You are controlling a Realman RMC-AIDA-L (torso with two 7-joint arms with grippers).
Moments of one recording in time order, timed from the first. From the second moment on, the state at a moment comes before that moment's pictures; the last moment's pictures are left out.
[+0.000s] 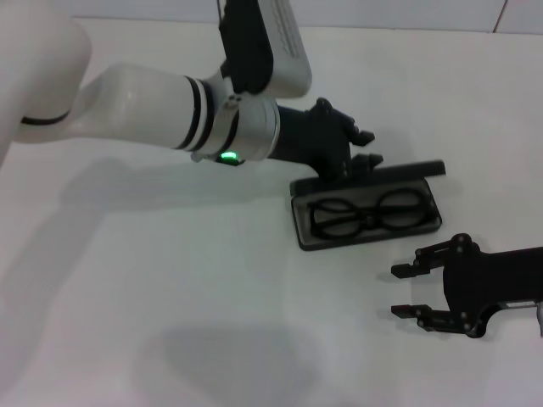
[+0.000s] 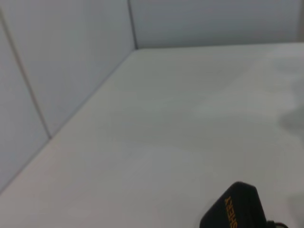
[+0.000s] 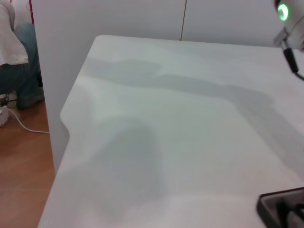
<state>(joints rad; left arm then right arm) -0.81 -2.09 1.58 0.63 1.67 0.90 -1.41 0.28 2.02 -1.39 -1.05 -1.83 -1.39 1.21</state>
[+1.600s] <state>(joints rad) -0.25 -2.08 1.21 0.60 1.29 1.67 -0.84 0.38 2.02 -1.27 -0.83 -1.47 -1.61 0.93</state>
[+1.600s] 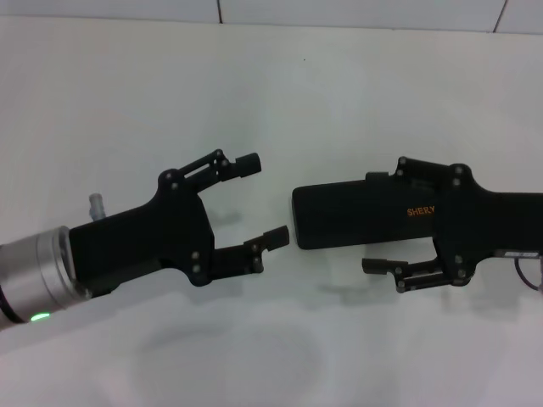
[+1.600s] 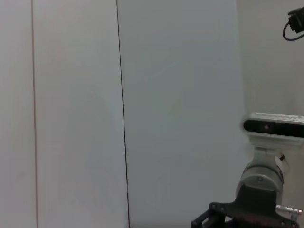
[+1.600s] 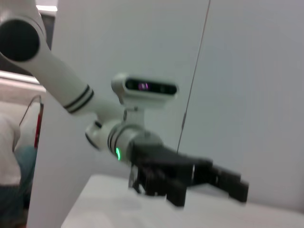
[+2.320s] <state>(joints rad) -0.37 -2.06 1.21 0.58 1.38 1.69 -0.86 0.44 2.02 -1.21 -0.61 -1.36 -1.62 0.79</state>
